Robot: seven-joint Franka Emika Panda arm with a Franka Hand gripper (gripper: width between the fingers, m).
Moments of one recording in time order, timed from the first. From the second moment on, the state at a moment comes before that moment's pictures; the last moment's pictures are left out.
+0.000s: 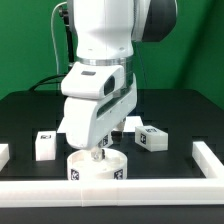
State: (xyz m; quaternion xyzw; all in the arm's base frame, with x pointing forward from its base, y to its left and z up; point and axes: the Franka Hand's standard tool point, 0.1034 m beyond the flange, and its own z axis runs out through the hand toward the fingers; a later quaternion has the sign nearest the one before) arm 0.562 -0.026 0.031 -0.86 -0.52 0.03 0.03
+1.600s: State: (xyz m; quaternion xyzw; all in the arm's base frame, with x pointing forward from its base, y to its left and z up) arm 0.557 -0.026 0.014 -0.86 -0.52 0.03 0.03
